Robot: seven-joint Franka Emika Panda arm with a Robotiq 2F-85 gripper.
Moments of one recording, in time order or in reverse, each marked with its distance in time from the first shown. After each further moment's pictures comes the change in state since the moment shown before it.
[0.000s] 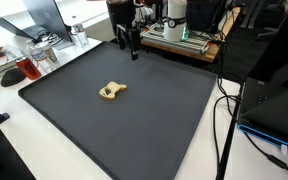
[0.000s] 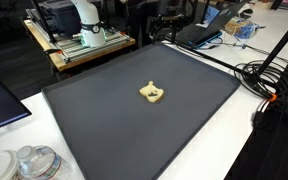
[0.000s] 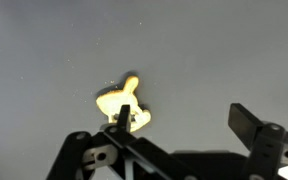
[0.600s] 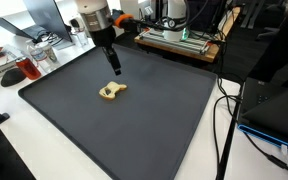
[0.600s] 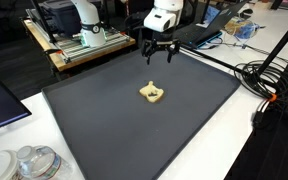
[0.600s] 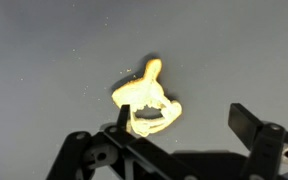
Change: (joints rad) arm -0.029 0.204 -0.081 0.140 0.049 0.004 -0.004
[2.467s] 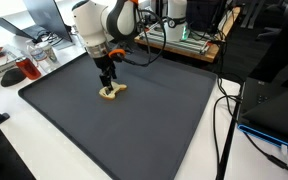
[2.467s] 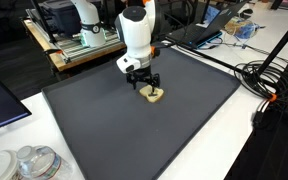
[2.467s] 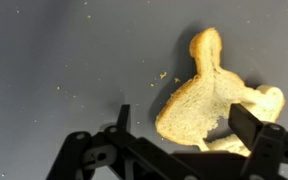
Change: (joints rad) arm -0.059 0.200 -0.062 -0.110 0.312 0.356 0.072
